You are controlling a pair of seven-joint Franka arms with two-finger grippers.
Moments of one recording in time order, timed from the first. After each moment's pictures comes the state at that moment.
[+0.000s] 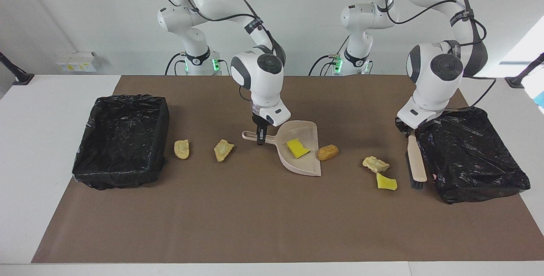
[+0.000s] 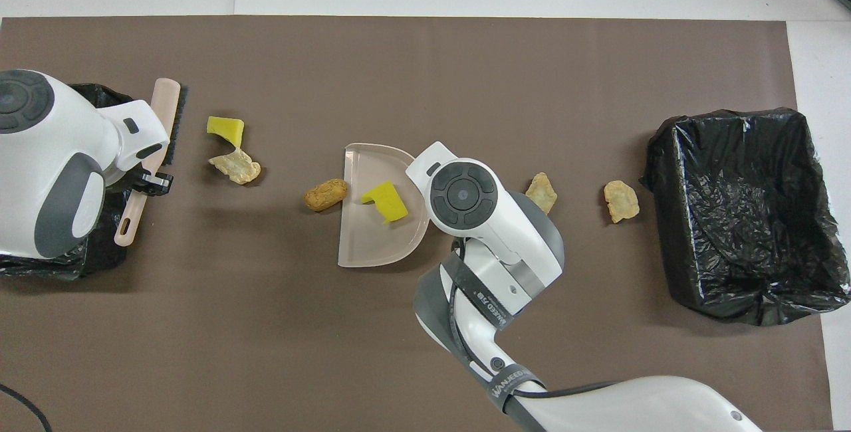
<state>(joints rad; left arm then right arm) -0.03 0.18 -0.06 -1.92 0.24 2.01 0.08 0.52 0.35 0.06 -1.82 -0.22 2.17 -0.79</state>
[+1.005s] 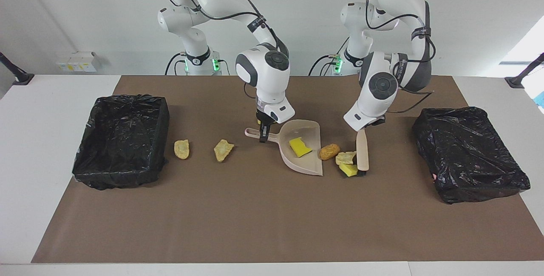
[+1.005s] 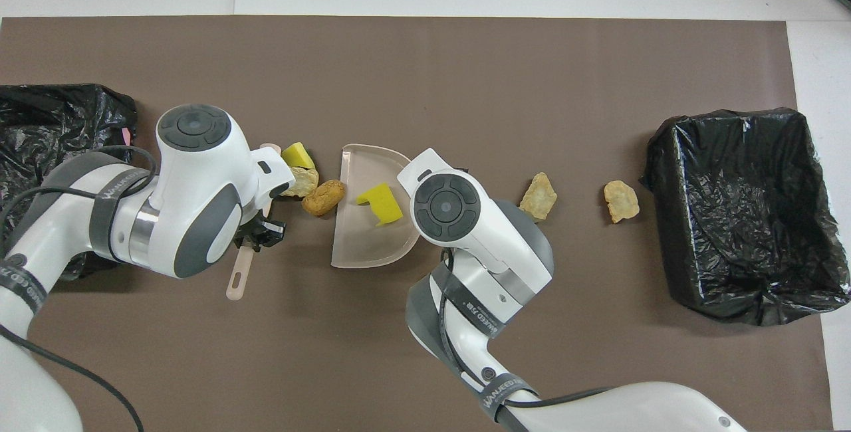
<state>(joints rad) -0.28 0.18 -0.10 -1.96 0.07 1.81 -0.20 0.53 0.36 0.06 -1.82 -0.23 2.18 -0.74</state>
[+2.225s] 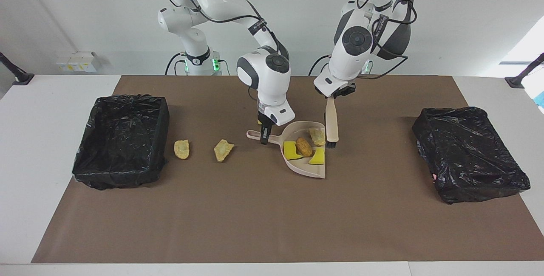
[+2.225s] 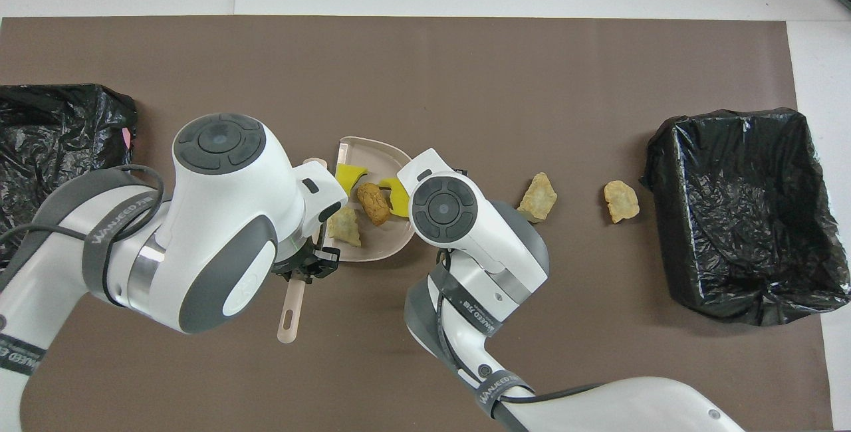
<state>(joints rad) -0.42 0.06 -0.07 -1.86 -0.09 1.62 -0.33 0.54 0.37 0.06 -1.82 -0.23 2.20 -0.67</state>
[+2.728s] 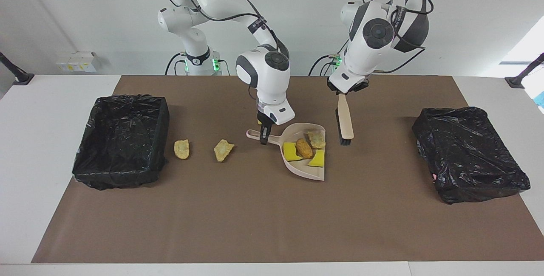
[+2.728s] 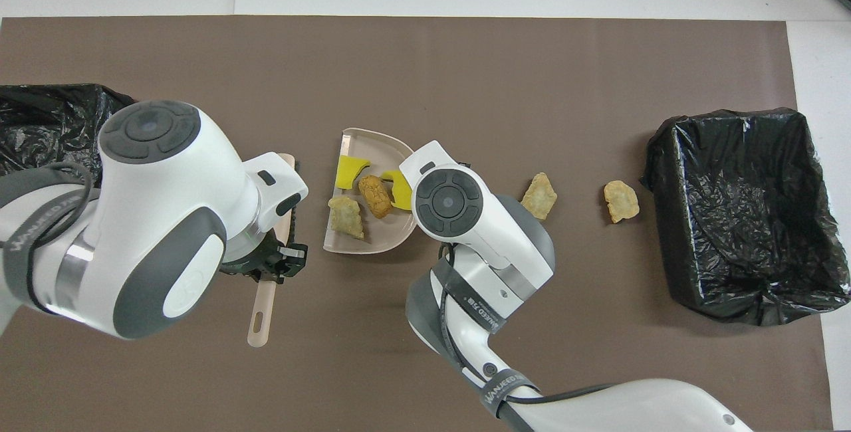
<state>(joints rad) -0.36 -0.02 -0.07 -1.86 -0.10 1.53 -0.32 0.52 0.35 0.06 -1.79 -0.23 2.16 -0.67</state>
